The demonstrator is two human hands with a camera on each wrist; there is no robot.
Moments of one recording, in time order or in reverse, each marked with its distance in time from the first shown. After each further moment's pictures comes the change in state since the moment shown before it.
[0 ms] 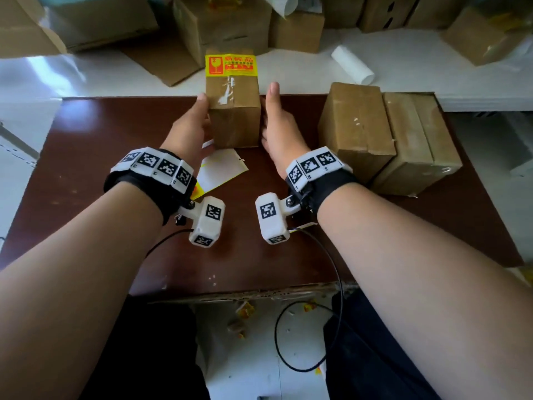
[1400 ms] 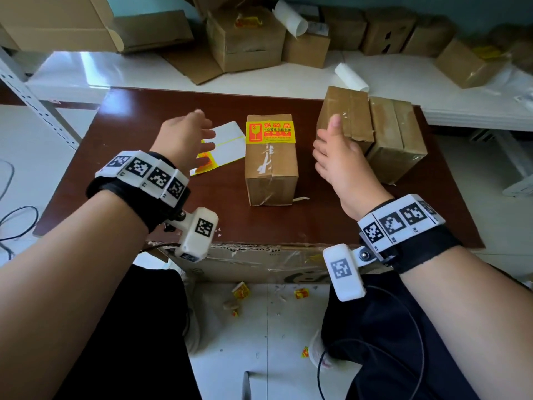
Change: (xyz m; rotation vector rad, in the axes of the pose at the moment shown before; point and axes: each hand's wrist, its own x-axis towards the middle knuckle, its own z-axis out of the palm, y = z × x) left_hand -0.134 0.012 -0.025 0.142 0.167 0.025; right_hand -0.174 -0.016 -0.091 -0.146 0.052 -0.060
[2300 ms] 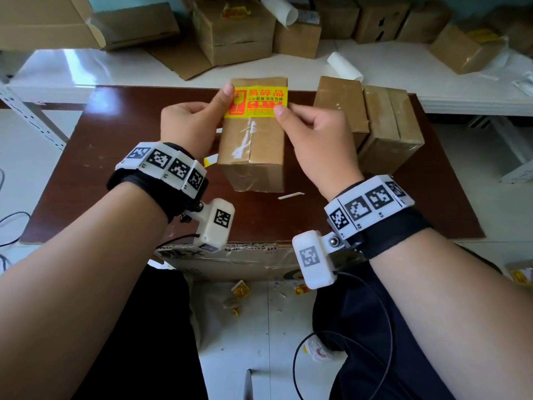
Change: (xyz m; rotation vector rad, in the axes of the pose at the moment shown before) left_hand -0.011 -0.001 0.031 0.009 0.028 0.266; right_hand -0.008 -0.026 0.023 -0.119 0.126 -0.362
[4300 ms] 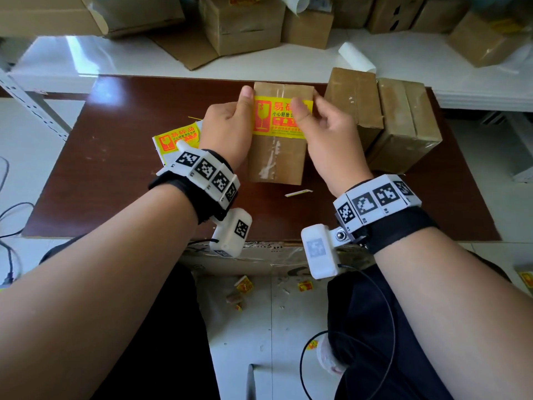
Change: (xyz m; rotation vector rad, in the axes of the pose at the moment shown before) left_hand 0.020 -0.028 0.035 0.200 -0.050 0.101; right_hand 0.020 0.036 0.009 0.153 -0.052 0.106
